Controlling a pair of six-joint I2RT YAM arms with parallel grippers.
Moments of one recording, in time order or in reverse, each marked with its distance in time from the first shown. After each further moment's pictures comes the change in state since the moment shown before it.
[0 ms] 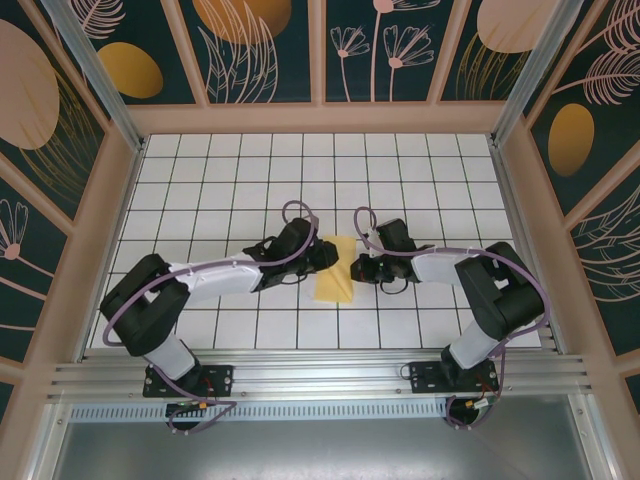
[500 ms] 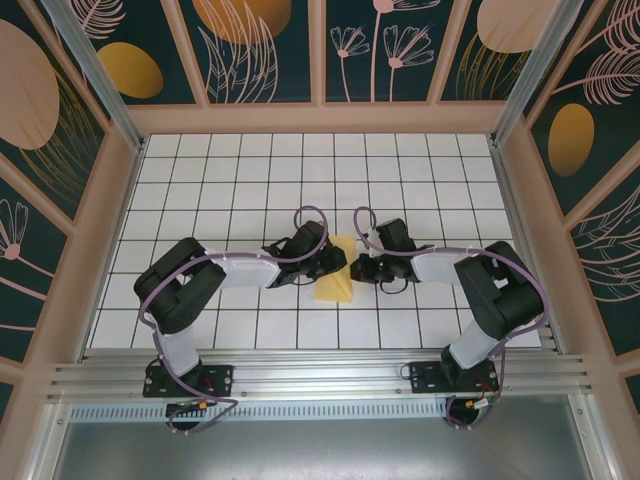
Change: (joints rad) left arm 0.000 0.186 0.045 0.072 0.054 -0.067; right arm 0.000 0.005 0.000 0.008 -0.004 0.000
